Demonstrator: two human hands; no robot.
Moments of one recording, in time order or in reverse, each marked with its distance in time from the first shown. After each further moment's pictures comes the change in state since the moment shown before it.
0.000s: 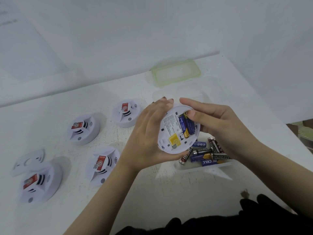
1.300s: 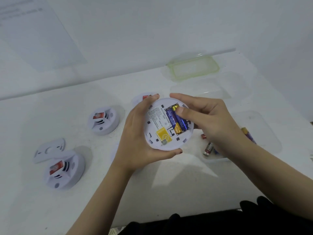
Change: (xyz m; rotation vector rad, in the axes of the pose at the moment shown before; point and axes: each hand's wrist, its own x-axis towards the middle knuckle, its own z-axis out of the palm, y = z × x) left_hand -0.046 -0.013 -0.060 -0.229 0.077 -0.324; right_hand 0.003 0.003 0.079 -0.047 -0.024 -0.092
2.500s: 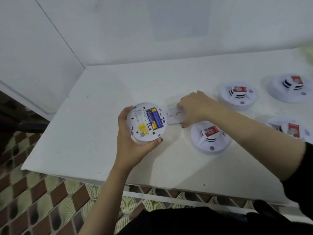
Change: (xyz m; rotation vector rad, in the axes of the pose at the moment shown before) left_hand -0.206 -0.118 -0.315 -0.071 0.339 -0.439; right_hand 0.112 0.107 0.364 -1.713 -0.702 -0.047
